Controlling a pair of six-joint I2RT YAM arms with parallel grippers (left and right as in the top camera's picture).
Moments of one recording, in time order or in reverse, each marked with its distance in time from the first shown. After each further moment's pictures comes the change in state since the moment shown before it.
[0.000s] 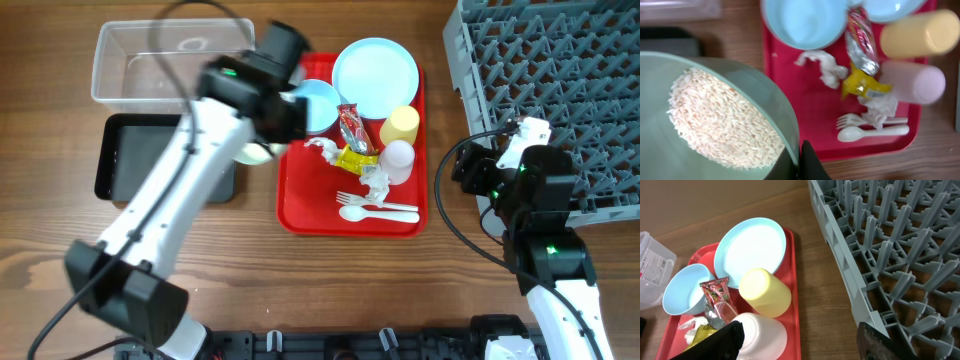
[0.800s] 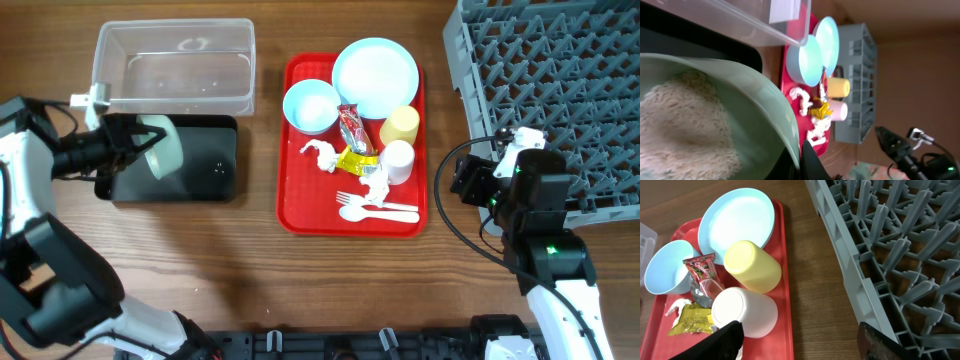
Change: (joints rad) left arm 0.963 0.056 -0.360 0.099 1.006 0.644; right arm 0.000 0.000 0.000 -0.118 0.008 0.000
